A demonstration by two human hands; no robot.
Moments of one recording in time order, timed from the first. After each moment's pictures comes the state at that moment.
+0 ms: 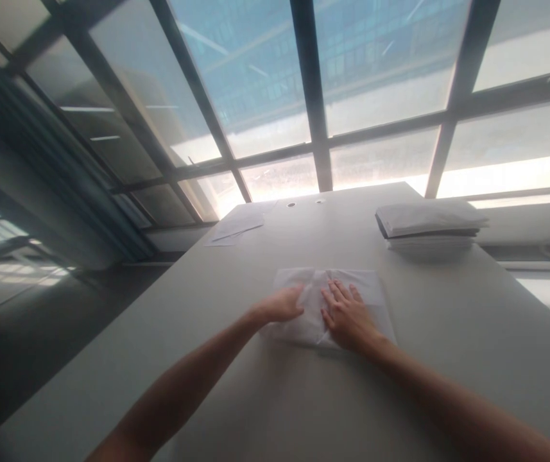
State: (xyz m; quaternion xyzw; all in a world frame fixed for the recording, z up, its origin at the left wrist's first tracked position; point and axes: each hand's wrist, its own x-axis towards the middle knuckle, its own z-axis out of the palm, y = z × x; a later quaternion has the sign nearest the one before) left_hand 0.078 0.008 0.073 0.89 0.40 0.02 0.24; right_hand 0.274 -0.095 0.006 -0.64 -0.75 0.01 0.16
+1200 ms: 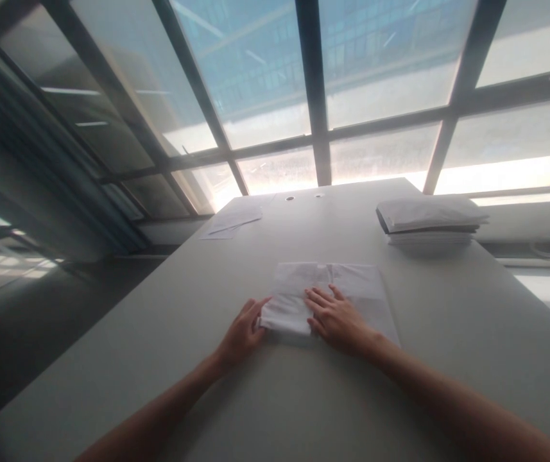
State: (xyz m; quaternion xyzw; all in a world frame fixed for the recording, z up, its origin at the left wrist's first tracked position) left_hand -0.034 -0.047 0.026 0.86 0.40 0.23 0.23; right_hand 0.259 -0.100 0.021 -0.50 -0.85 0.07 0.16
